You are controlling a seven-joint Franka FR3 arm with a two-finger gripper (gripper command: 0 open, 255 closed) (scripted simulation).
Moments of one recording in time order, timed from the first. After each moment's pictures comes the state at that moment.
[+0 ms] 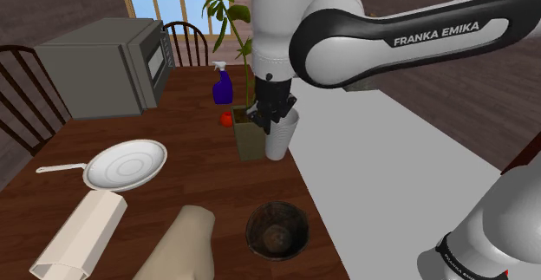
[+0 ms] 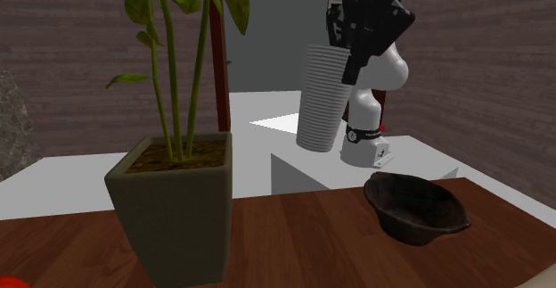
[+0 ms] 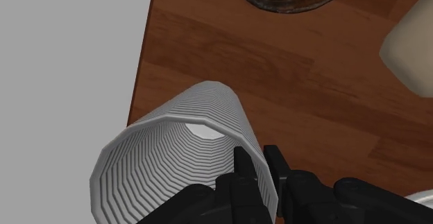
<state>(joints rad) -0.02 -0.07 0.64 -1.88 -0.17 1.88 0.78</state>
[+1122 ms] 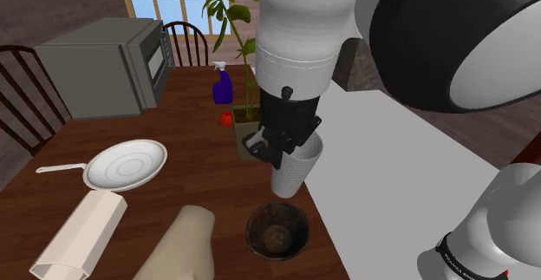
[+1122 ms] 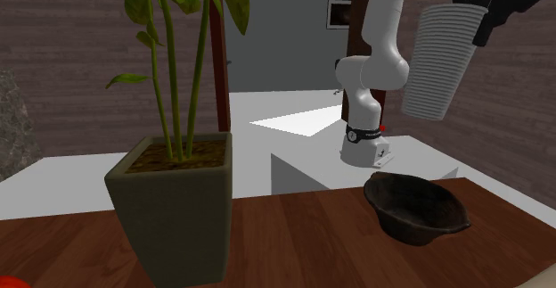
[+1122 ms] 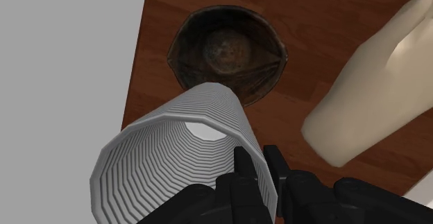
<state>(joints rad) 0.10 -0.21 0.78 -1.84 -0.07 1.70 0.98</state>
